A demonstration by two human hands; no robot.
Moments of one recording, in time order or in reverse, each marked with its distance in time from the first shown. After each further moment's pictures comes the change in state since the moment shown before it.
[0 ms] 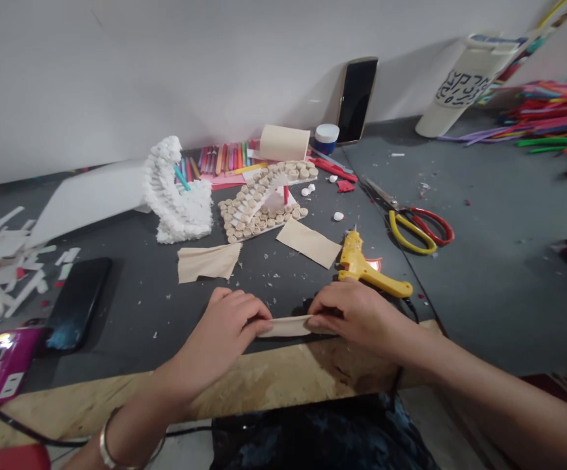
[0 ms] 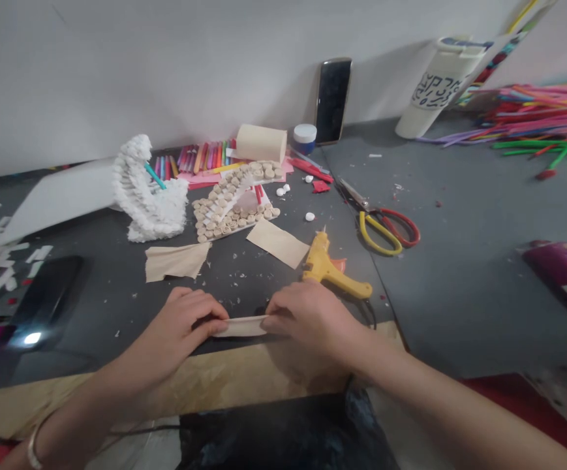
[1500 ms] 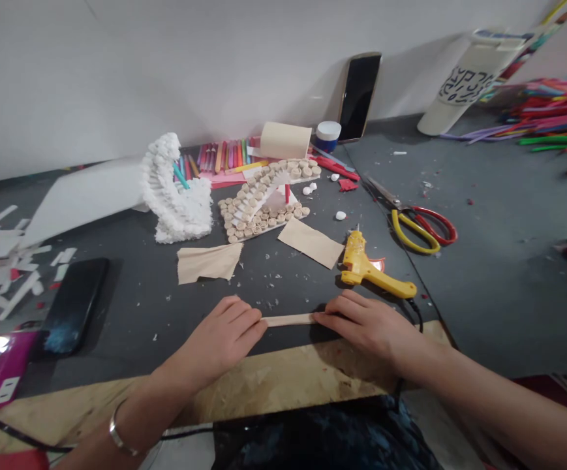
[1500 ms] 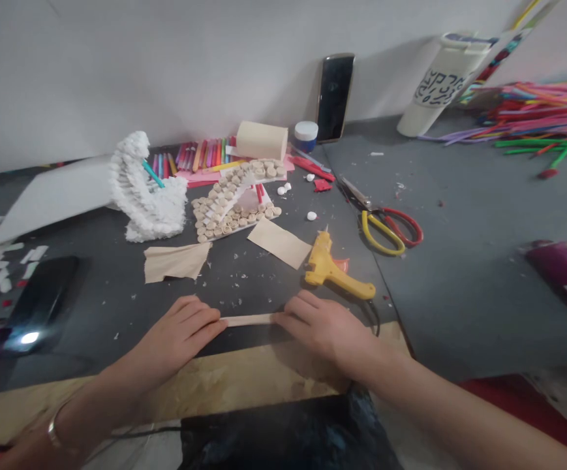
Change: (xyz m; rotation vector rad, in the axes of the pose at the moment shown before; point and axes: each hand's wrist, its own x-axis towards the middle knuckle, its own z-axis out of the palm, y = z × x) left_hand -0.012 -0.030 0.014 0.519 0.227 0.572; right_hand -0.027 0.022 0.015 -0.412 0.149 -0.449
